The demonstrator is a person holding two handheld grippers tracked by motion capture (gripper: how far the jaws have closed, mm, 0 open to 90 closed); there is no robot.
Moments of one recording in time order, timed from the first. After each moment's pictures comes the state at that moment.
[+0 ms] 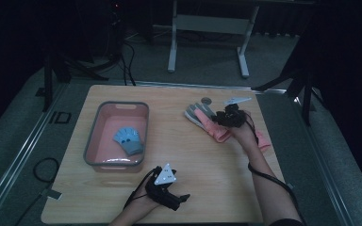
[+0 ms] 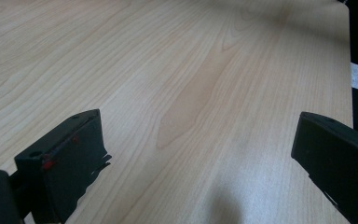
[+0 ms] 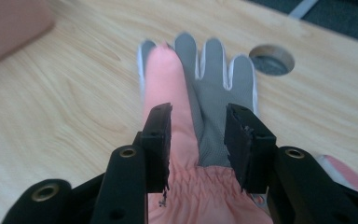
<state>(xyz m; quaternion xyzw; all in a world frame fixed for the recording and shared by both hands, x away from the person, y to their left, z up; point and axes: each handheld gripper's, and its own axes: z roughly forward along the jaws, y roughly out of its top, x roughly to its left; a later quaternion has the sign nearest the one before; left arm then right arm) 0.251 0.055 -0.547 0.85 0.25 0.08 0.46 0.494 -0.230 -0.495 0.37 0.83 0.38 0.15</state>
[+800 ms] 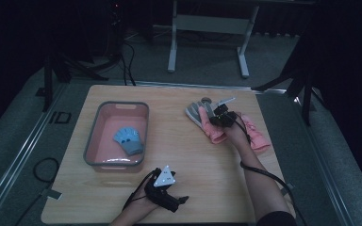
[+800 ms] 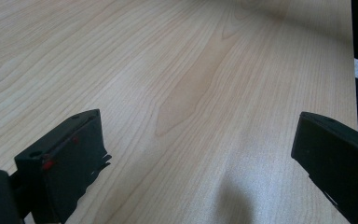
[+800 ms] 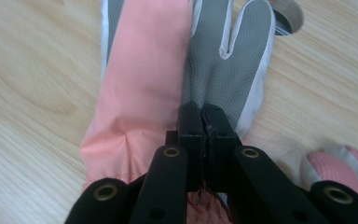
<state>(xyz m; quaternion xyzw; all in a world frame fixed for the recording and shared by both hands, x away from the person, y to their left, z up) 0.249 0.056 -0.555 0.85 0.25 0.08 0.46 0.515 -0.204 -0.523 0.40 0.86 0.28 0.17</state>
